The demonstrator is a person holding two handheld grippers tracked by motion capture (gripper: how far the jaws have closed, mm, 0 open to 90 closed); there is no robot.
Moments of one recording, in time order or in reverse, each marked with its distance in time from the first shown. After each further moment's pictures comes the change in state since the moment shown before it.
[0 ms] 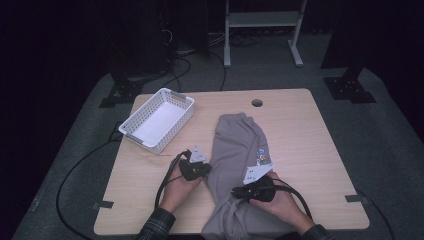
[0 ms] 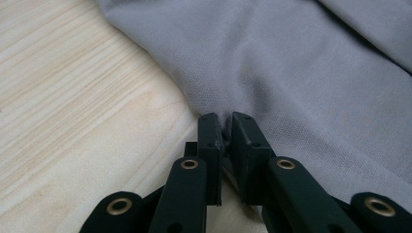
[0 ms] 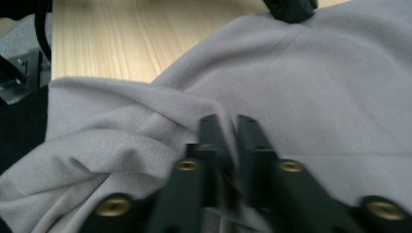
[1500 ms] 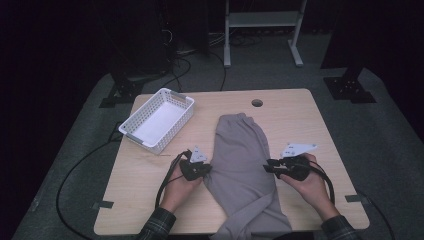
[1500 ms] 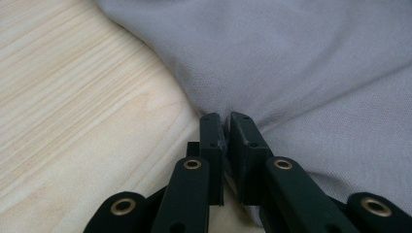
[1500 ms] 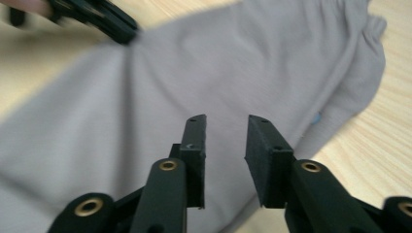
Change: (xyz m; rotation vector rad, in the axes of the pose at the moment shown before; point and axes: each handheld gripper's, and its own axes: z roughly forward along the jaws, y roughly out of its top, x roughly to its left) left arm -0.001 0.001 0.001 -0.001 -0.005 -0.006; right arm -0.069 -0.026 -0.071 -0.069 -0.277 0.181
